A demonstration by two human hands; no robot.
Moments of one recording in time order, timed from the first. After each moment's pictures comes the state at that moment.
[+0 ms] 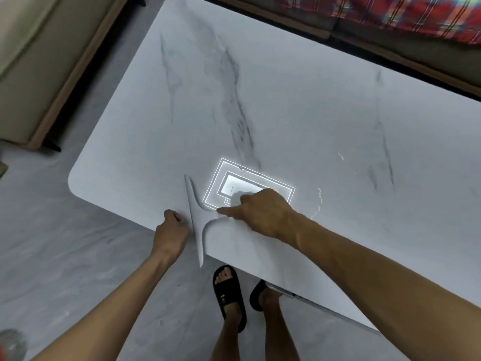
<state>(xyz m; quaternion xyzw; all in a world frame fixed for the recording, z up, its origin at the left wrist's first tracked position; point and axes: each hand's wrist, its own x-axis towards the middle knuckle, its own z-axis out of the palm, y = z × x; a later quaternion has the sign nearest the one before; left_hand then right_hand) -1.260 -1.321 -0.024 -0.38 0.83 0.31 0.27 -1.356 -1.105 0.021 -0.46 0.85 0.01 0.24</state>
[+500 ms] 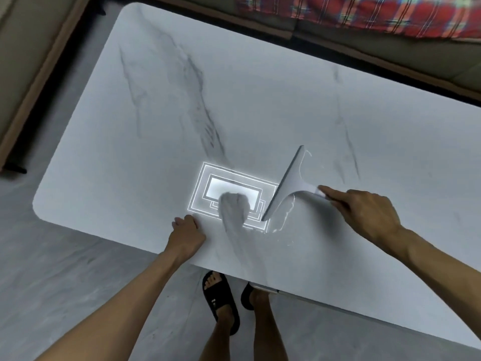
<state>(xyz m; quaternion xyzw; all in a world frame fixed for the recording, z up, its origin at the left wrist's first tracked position) -1.289 -1.257 -0.033 -0.24 0.83 0.28 0.43 -1.340 -0.871 0.045 -0.08 0.98 -0.01 0.20</state>
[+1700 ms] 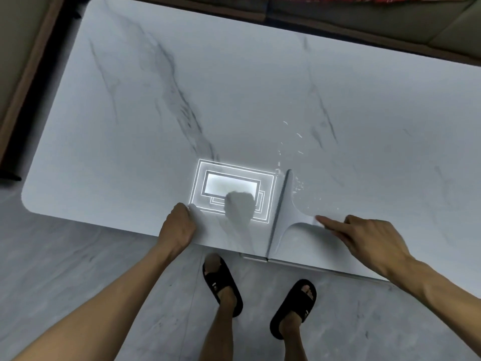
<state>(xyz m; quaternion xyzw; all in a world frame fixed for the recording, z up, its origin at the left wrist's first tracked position) -1.246 -1.224 -0.022 -0.18 0.90 0.22 0.32 -1.194 -0.837 0.064 -0.11 0.97 0.01 0.23</state>
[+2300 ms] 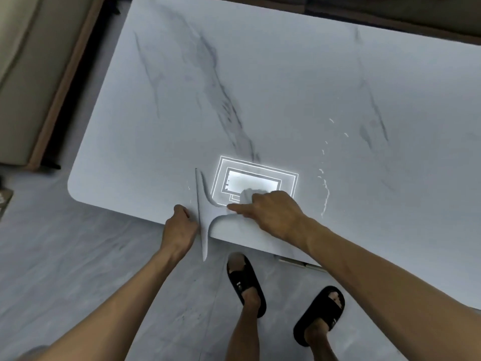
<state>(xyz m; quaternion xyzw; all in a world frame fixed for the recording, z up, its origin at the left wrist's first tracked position) -1.237 -1.308 -0.019 -0.29 0.87 0.26 0.29 -1.280 -1.076 0.002 -0.34 0.91 -0.06 0.22</state>
